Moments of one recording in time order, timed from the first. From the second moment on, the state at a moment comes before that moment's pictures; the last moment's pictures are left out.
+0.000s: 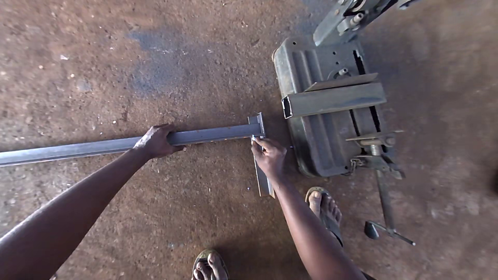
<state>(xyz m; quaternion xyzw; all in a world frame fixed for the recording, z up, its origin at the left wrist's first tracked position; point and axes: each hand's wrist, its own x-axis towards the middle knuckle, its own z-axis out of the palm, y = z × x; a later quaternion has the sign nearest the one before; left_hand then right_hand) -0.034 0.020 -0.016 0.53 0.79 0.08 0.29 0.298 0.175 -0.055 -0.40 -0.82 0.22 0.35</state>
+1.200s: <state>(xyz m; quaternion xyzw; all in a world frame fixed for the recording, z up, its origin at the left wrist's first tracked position) -0.035 0.021 -0.019 0.52 0.80 0.07 0.30 0.316 0.134 -0.041 -0.39 -0.81 0.28 0.33</state>
